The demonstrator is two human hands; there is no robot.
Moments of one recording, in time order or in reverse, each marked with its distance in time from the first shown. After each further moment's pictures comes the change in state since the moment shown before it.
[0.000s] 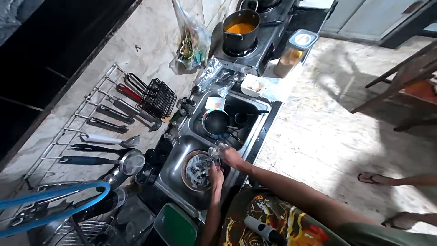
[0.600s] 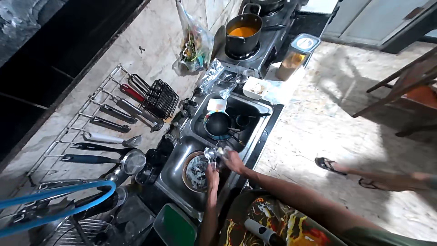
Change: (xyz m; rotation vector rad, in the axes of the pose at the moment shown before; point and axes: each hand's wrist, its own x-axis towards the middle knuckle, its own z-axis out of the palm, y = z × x) left_hand 0.009 -0.008 -0.017 -0.113 0.056 0.032; right_hand -0.011 -0.002 0.007 0.341 0.108 0.199
